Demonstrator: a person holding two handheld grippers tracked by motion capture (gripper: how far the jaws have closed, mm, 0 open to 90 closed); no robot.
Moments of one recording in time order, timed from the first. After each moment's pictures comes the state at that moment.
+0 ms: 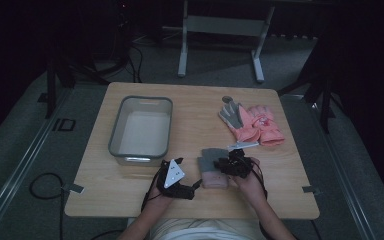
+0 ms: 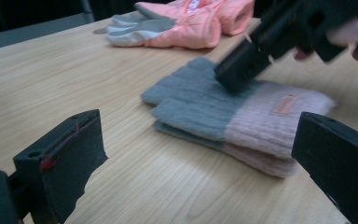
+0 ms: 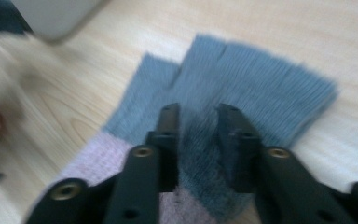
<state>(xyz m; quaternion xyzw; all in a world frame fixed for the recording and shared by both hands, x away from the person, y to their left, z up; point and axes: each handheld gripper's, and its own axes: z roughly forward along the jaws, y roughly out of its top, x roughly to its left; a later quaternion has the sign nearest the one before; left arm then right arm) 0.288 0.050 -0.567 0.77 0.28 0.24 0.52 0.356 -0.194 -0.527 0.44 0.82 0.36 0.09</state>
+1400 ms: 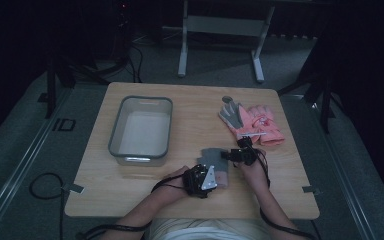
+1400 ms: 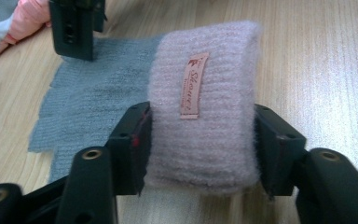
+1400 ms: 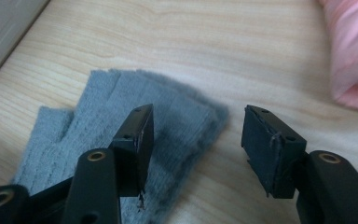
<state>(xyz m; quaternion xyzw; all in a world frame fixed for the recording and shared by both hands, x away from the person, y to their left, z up) 0.311 -0.018 -0.558 0.92 0.05 0.20 0.34 0.408 -0.223 -0.544 0.53 0.77 0.34 0.07</state>
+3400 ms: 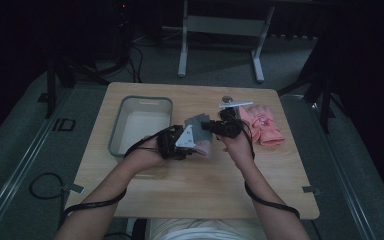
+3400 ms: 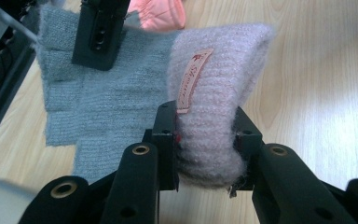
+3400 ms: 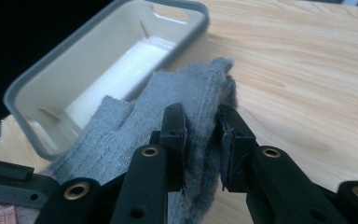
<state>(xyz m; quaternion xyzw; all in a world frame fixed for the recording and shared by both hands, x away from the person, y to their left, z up) 0.348 0.064 -0.429 0.92 0.06 0.21 0.32 0.427 -0.145 -0.436 0.42 0.79 0.44 0.08</state>
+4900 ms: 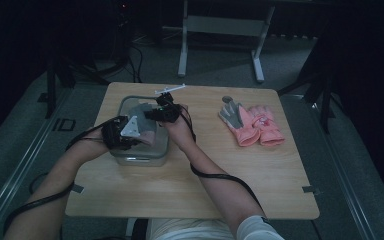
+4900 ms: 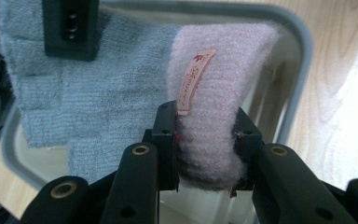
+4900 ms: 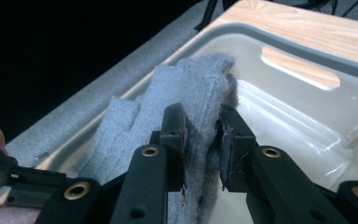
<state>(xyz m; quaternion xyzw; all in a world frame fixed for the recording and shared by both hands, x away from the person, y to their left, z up) 0.375 0.197 -0.449 0.94 0.12 0.23 0.23 0.474 0.028 -0.448 0.35 0.82 0.45 0.03</state>
